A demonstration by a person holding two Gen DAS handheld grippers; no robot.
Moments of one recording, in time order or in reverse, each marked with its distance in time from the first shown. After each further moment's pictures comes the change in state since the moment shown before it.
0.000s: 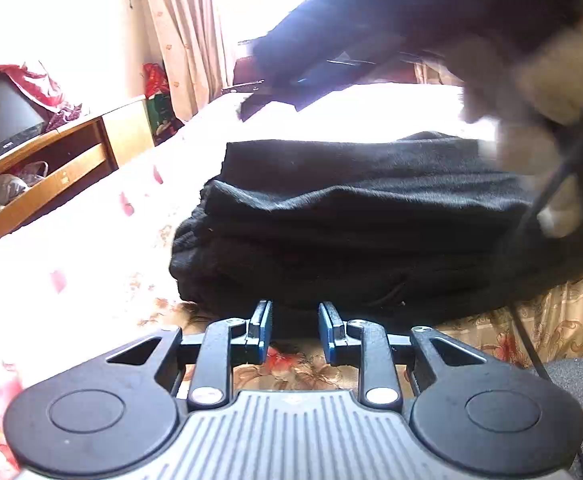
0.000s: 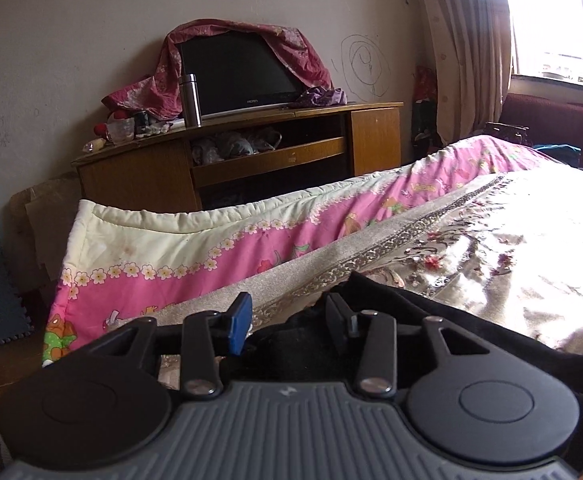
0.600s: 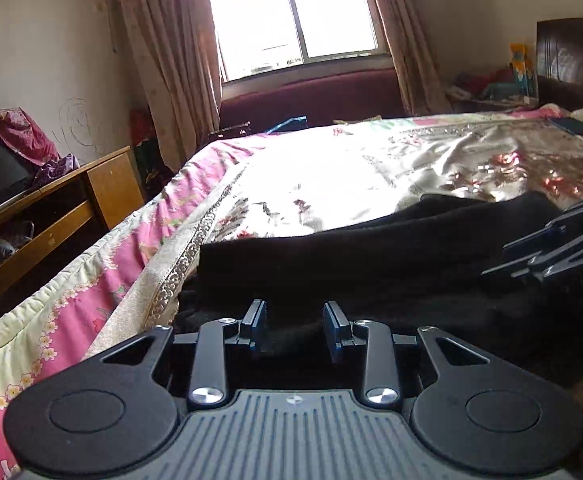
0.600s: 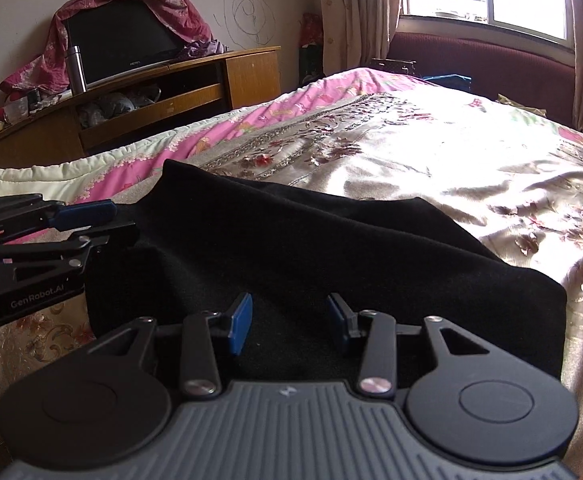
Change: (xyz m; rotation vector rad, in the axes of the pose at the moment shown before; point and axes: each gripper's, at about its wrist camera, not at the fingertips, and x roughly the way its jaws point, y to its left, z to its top) left arm 0.040 -0.012 0.048 0.083 -0.066 -0.015; right arm -0.059 -0.078 -0.074 0.154 0.152 -0.254
